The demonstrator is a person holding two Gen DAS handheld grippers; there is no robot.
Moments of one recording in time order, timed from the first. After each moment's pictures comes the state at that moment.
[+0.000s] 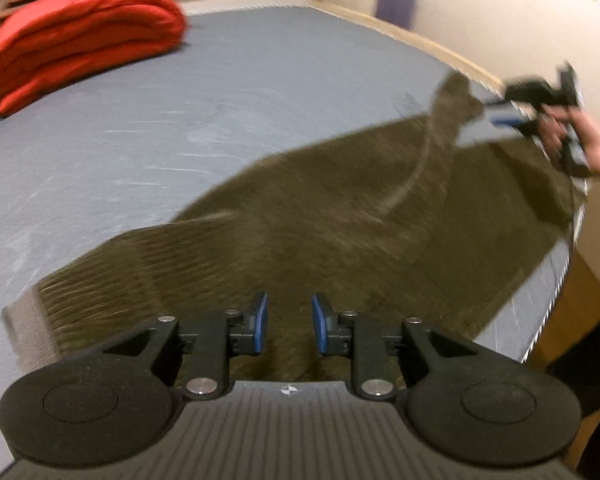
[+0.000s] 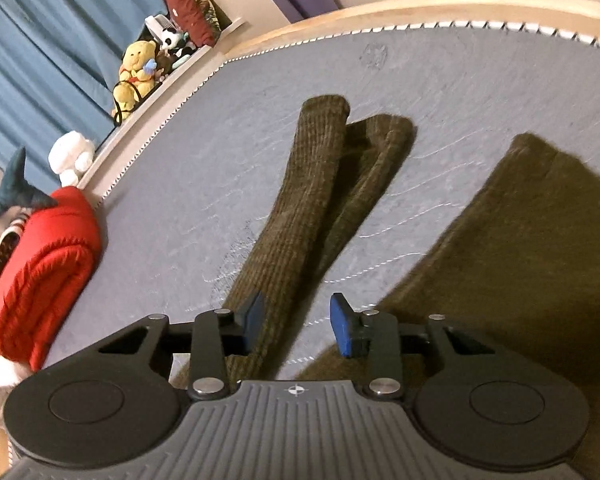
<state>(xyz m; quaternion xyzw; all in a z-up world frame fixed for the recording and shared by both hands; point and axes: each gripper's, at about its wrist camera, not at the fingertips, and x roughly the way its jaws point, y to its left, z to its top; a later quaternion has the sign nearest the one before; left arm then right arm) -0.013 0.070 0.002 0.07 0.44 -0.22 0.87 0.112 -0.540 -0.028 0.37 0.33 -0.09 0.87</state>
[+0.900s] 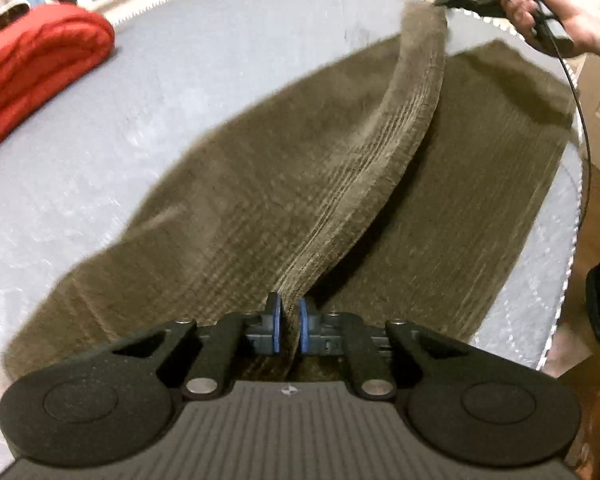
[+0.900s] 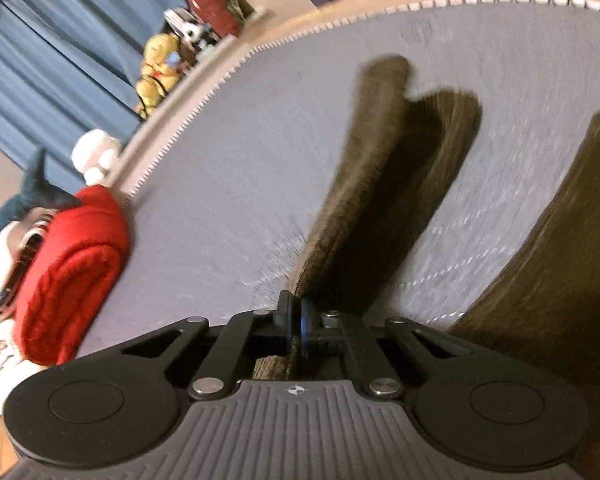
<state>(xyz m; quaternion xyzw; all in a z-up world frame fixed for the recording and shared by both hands) -0.008 0.036 -0.034 0.19 0.43 -0.26 0.84 0.148 -0.525 -0.030 0.39 0.31 -0.04 0.87</state>
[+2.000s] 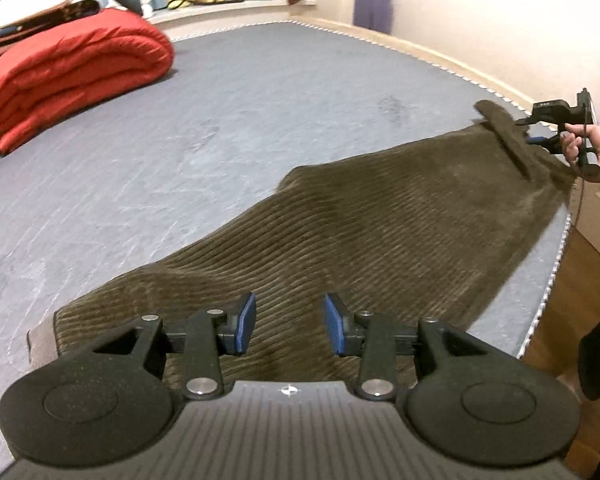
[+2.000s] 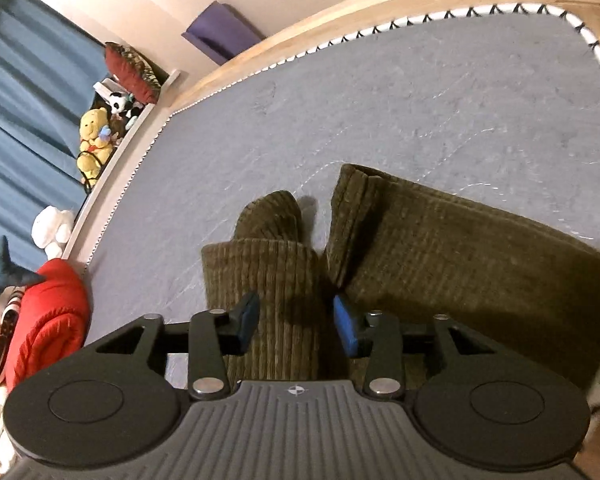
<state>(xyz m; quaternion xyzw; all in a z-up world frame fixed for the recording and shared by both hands) -0.034 0.087 0.003 0.10 0.40 -0.22 0.88 0.043 -0.660 -0.060 0.44 0.29 -0.14 0.84</state>
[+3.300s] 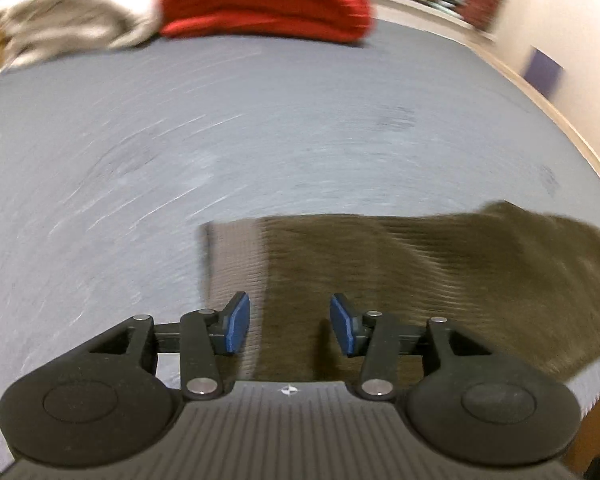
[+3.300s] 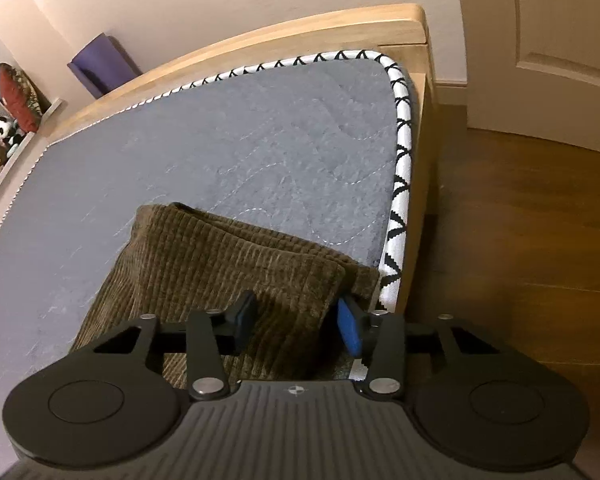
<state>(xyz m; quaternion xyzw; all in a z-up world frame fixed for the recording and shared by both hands) -0.015 0.235 -0.014 -0.06 0.46 -0.01 0.89 -0.041 -0.667 -0.056 0.37 0.32 -0.35 0.80</state>
